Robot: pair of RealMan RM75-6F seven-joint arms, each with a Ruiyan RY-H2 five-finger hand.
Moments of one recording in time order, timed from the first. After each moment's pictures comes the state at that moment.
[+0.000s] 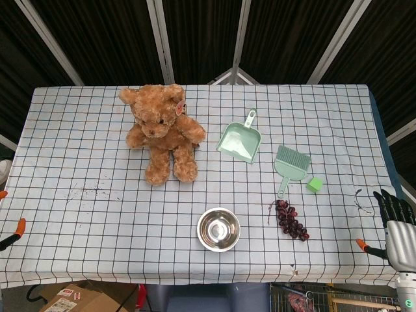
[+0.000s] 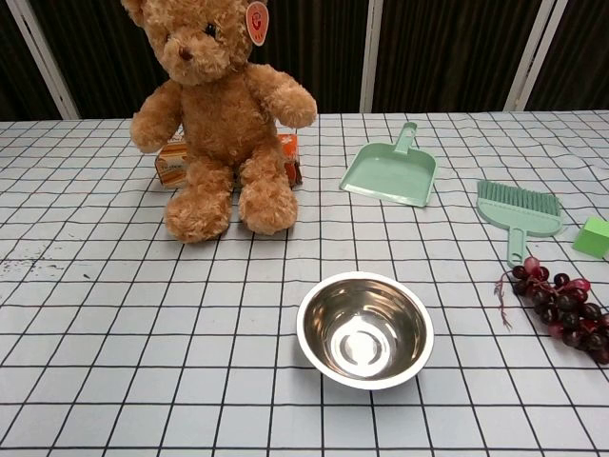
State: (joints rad) left arm 0.02 -1.22 -0.16 -1.82 1.26 1.64 0.21; right arm 0.03 -1.02 0.07 -1.79 -1.40 1.46 -0.06
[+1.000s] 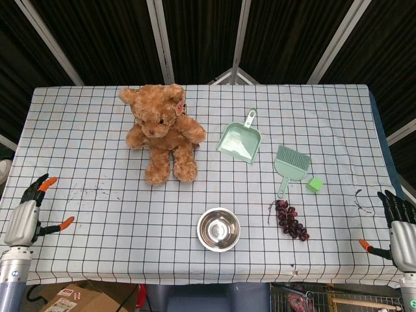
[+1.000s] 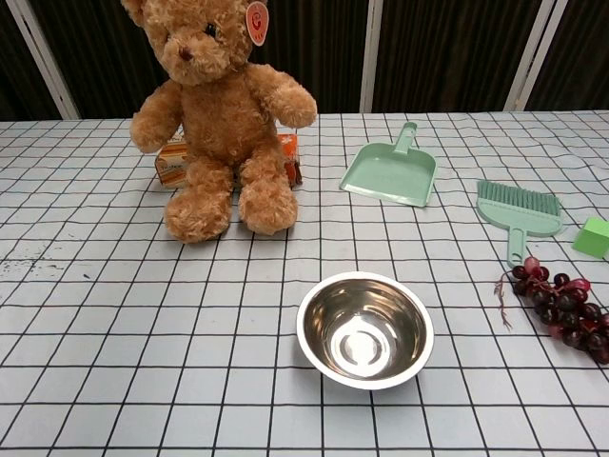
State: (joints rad) left arm -0.14 -1.22 -0.17 -1.77 1.28 1.28 -0.12; right arm 0.02 -1.01 0.07 -1.77 -1.39 1.44 0.01
